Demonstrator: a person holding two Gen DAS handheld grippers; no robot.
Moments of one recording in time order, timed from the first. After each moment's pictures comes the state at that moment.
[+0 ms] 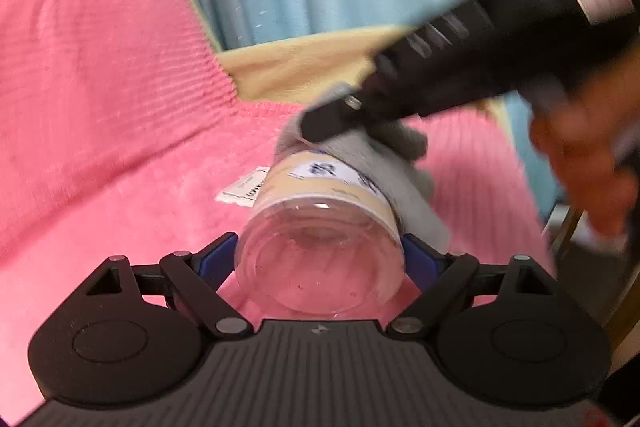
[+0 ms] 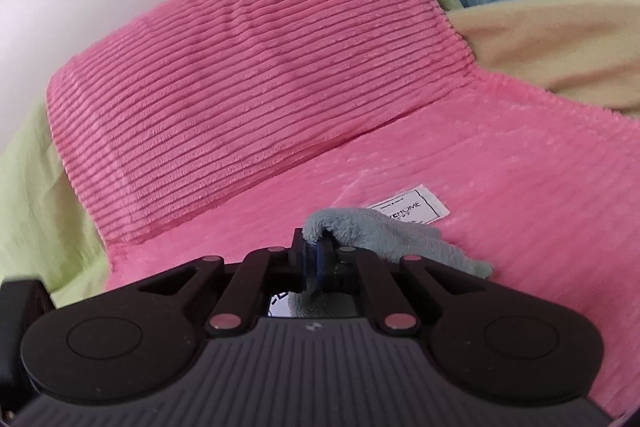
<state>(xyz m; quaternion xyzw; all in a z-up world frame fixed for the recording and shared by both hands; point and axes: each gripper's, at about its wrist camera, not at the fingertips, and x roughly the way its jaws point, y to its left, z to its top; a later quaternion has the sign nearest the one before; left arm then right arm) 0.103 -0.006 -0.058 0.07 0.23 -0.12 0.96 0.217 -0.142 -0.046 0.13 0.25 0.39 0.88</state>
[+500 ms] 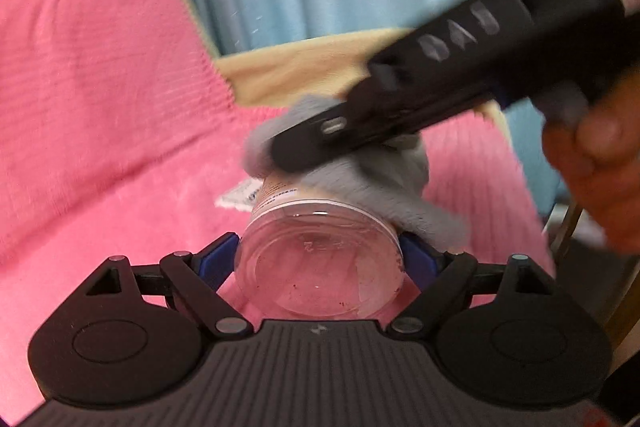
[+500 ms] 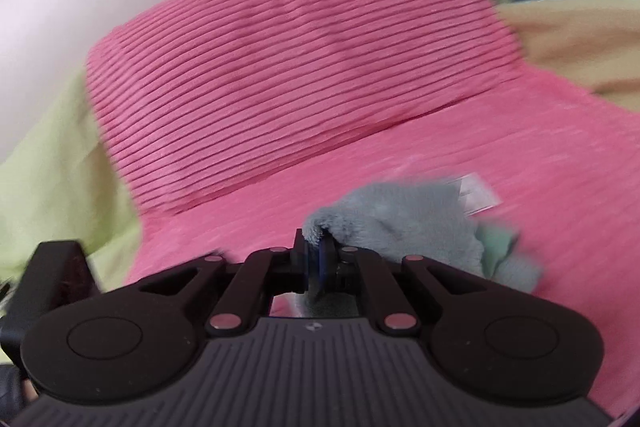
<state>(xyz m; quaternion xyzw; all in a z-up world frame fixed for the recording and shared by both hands) 0.100 -0.020 -0.061 0.15 0.21 -0.12 0.96 0.202 -0.127 -0.043 0.10 0.26 0.47 0.84</state>
